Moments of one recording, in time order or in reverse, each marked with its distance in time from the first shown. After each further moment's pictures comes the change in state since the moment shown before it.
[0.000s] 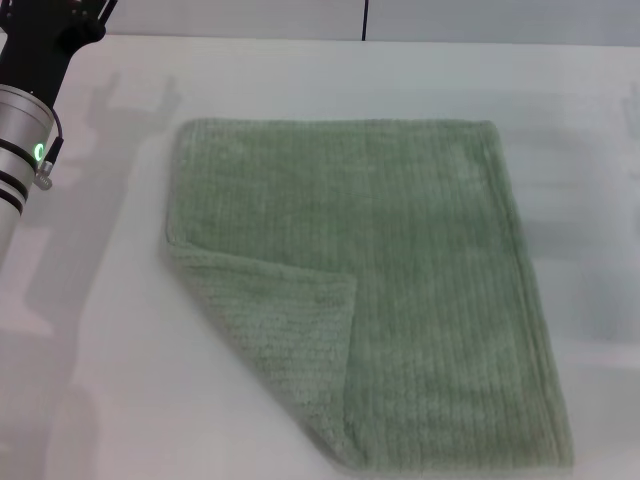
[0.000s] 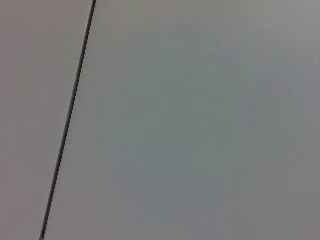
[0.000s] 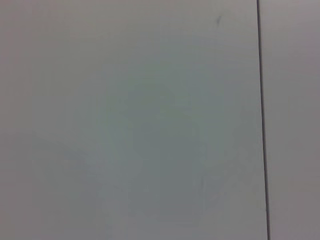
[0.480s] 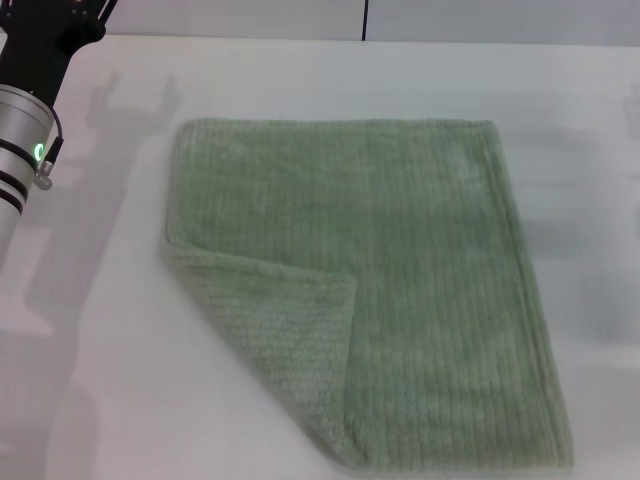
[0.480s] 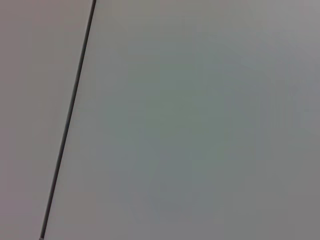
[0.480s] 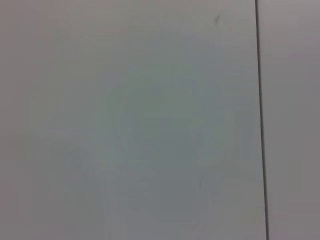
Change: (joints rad) left arm 0.000 0.000 0.000 0.000 0.000 0.000 0.000; right arm 0.000 0.000 0.000 0.001 0.002 0.000 0.002
